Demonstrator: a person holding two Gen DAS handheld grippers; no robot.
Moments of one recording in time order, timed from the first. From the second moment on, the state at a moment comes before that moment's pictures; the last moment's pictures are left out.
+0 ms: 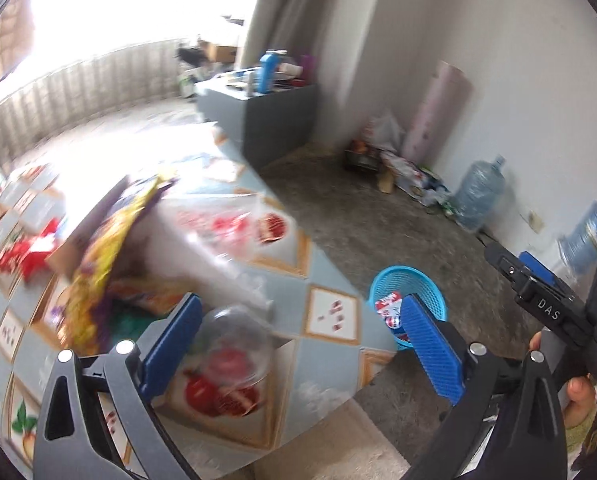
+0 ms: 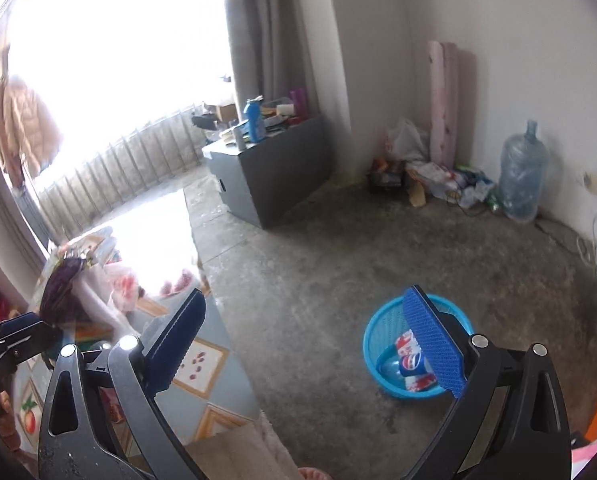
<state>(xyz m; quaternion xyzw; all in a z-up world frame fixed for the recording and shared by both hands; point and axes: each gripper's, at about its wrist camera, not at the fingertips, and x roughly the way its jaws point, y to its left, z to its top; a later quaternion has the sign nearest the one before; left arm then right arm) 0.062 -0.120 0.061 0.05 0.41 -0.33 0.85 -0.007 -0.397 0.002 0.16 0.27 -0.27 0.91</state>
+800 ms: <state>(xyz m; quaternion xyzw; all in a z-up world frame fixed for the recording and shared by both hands) 0.099 0.029 0.049 -0.05 0.36 -0.27 0.89 0.041 -0.325 0.019 0.15 0.25 -0.12 0.95</state>
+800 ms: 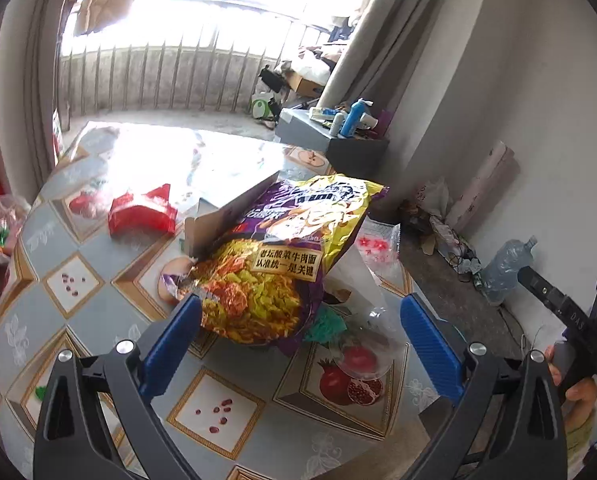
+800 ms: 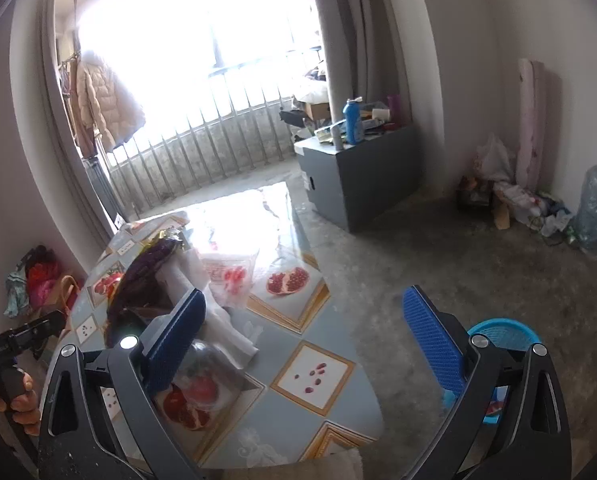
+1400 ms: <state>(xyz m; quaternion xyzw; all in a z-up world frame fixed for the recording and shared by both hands) 0.054 0.002 0.029 0.03 0.28 -0.35 0.89 0.064 -0.306 -0.004 0.18 0.30 -0.04 0.93</state>
